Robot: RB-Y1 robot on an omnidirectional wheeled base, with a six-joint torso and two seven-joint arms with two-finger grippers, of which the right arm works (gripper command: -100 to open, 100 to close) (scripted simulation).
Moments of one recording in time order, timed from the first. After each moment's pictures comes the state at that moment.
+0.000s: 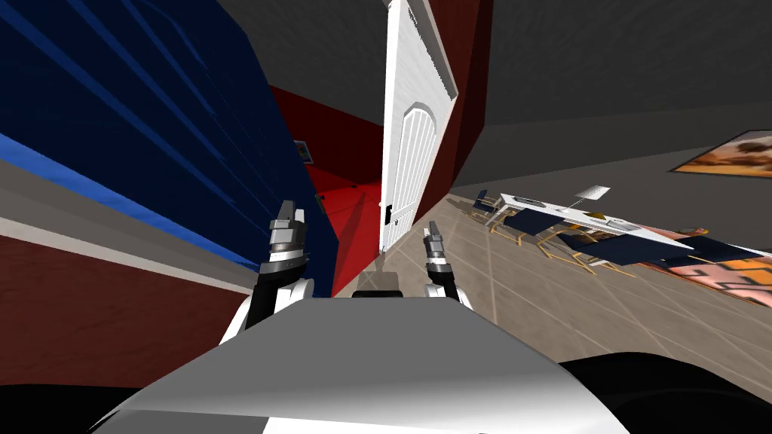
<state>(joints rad) 0.53 -0.06 0.10 -2.15 0.15 -0.42 0.04</state>
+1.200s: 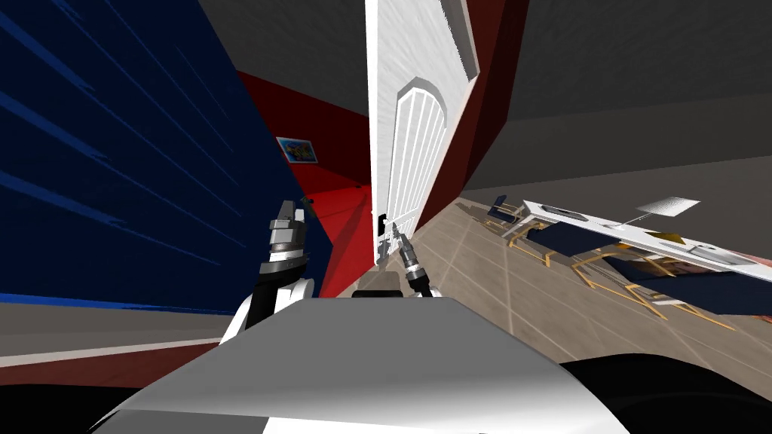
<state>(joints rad) 0.49 -0.13 0.34 -1.93 0.28 -0.40 -0.15</state>
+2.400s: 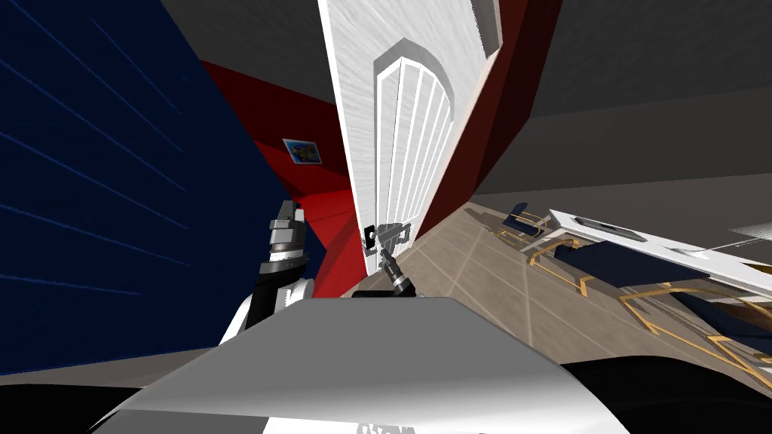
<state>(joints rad) 0.44 -0.21 0.53 -1.74 0.39 -0.38 -0.33</state>
